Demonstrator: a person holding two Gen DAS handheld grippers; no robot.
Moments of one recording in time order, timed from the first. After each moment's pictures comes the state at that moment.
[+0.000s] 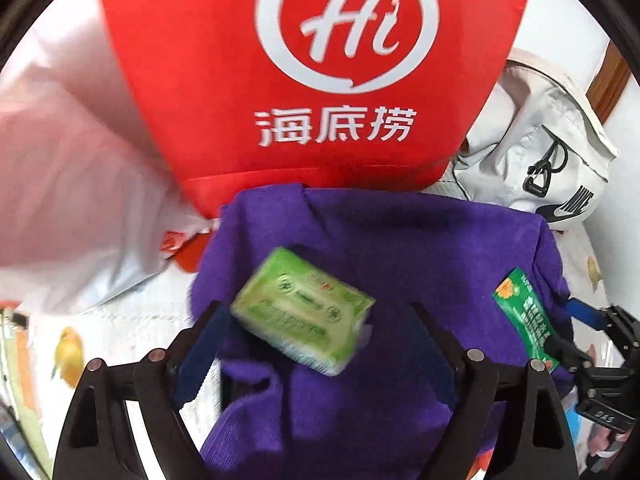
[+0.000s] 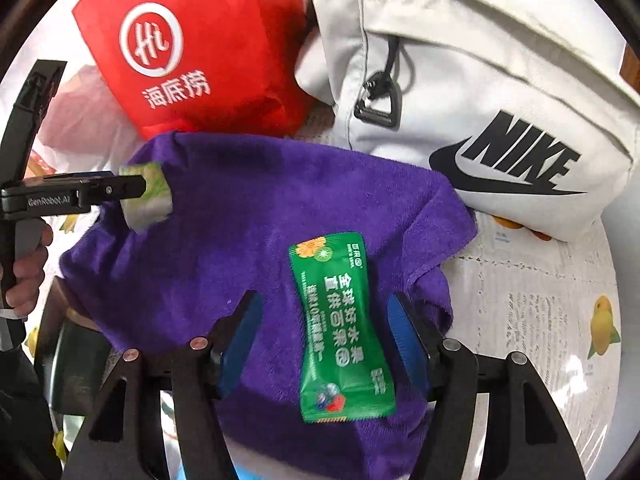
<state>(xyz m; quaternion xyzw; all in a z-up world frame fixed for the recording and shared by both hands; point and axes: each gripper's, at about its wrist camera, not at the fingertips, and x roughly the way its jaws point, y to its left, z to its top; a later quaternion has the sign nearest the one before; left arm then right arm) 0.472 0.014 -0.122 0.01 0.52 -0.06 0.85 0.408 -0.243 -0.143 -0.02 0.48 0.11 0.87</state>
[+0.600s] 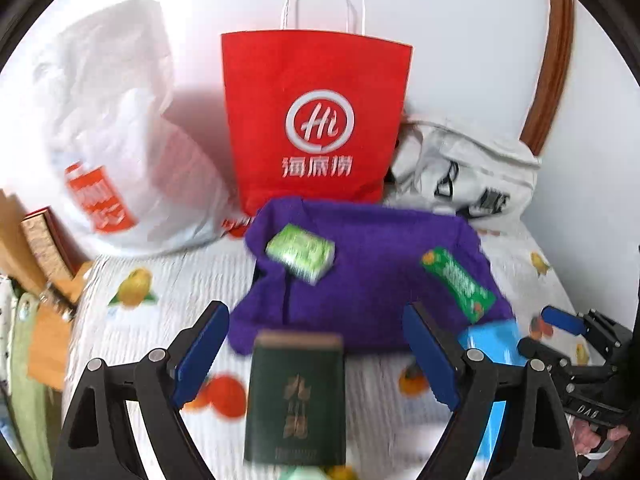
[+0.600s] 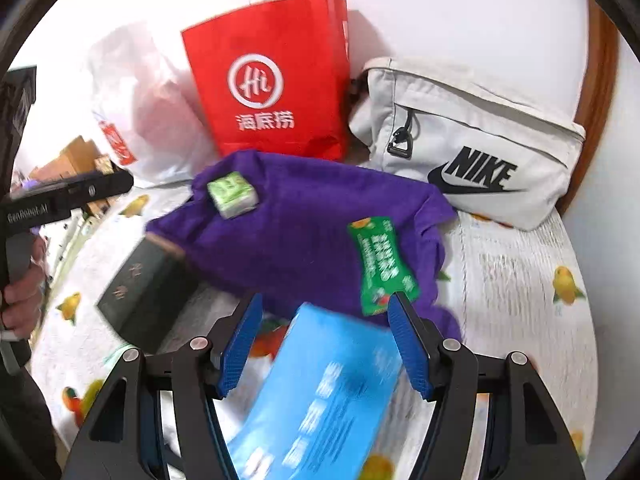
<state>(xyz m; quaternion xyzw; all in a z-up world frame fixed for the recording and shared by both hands) 0.300 0.031 -0.040 0.00 0.41 -0.06 0.91 0.270 -0.215 -0.094 -0.01 0.40 0.13 0.91</state>
